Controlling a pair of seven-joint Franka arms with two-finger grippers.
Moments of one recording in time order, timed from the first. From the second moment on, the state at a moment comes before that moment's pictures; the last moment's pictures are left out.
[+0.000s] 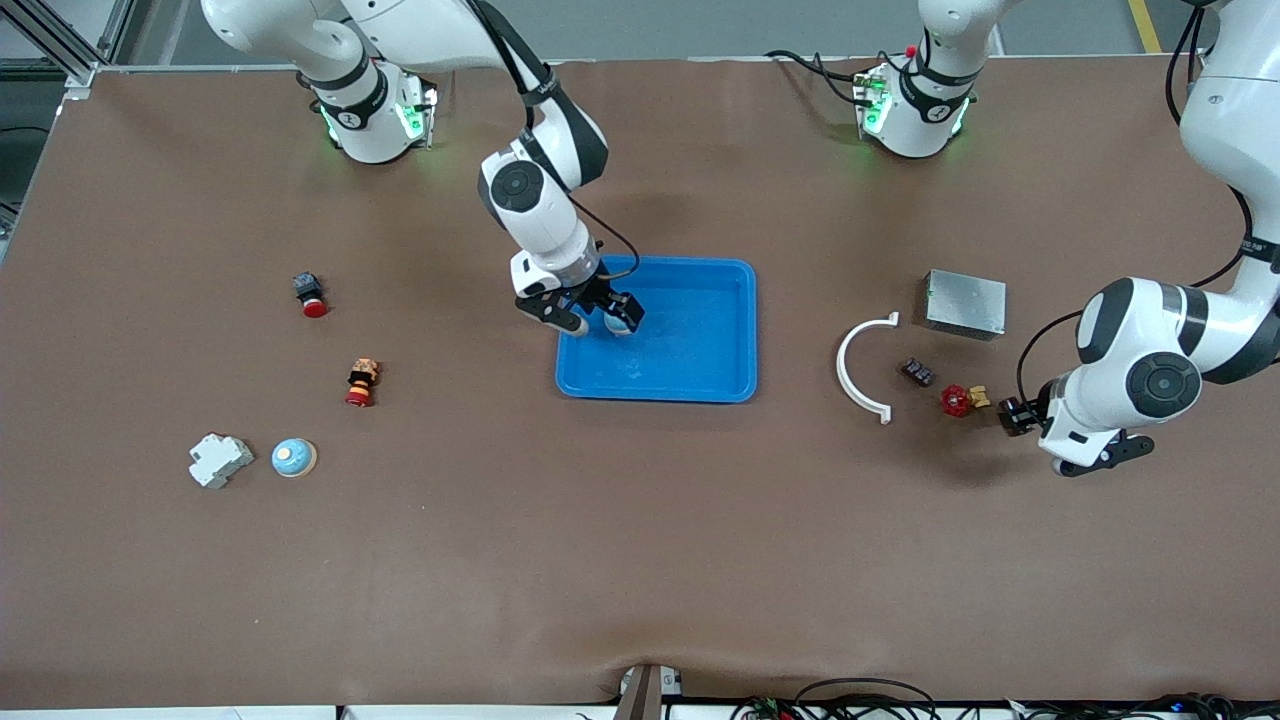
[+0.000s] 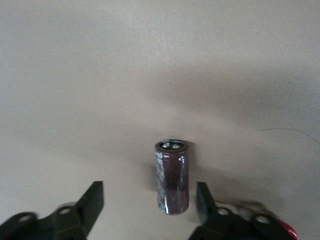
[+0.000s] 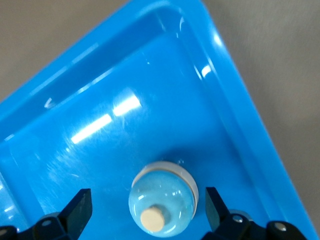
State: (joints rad) left arm 0.63 0.64 -0.61 -1.82 0.64 2.10 -0.62; right arm 0.86 0.48 0.00 -2.13 0.39 2.86 1.01
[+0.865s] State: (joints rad) left arm 0.63 0.46 -0.85 -1.51 0.43 1.60 -0.59; right arm 0.89 0.54 -0.01 -2.09 0.39 2.87 1.04
